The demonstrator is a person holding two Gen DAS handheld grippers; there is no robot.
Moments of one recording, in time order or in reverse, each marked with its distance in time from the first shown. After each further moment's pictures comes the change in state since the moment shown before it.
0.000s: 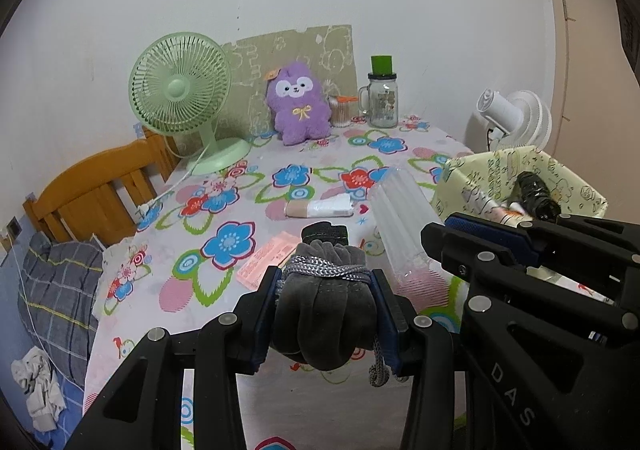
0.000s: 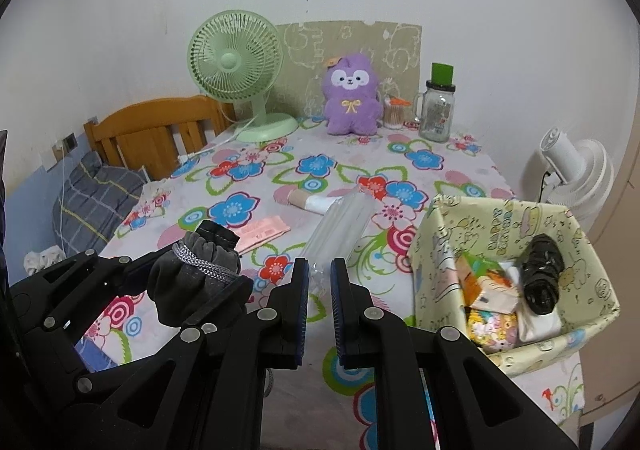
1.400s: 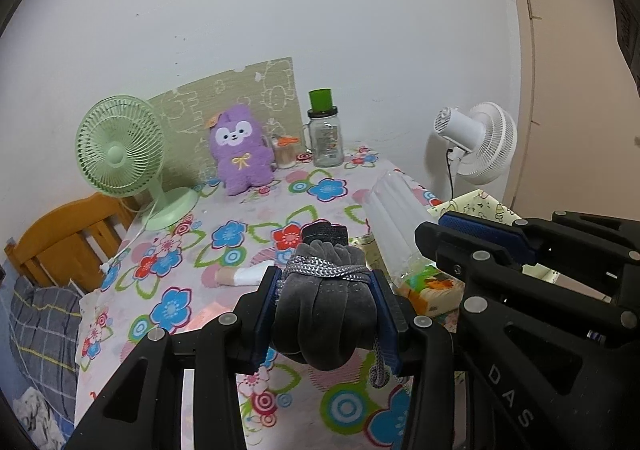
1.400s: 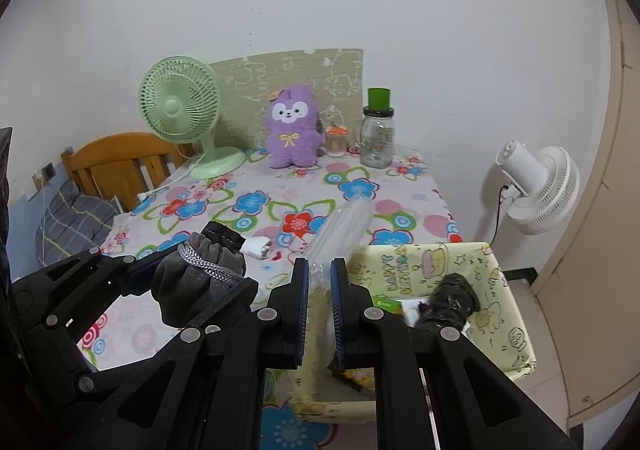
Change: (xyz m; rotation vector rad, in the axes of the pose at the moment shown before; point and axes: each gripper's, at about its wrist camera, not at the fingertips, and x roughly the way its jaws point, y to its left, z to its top) left arm -0.001 -0.081 0.066 0.077 -0.065 -0.073; right arm -0.031 -0.097 0.032 0.049 -0.055 -0.074
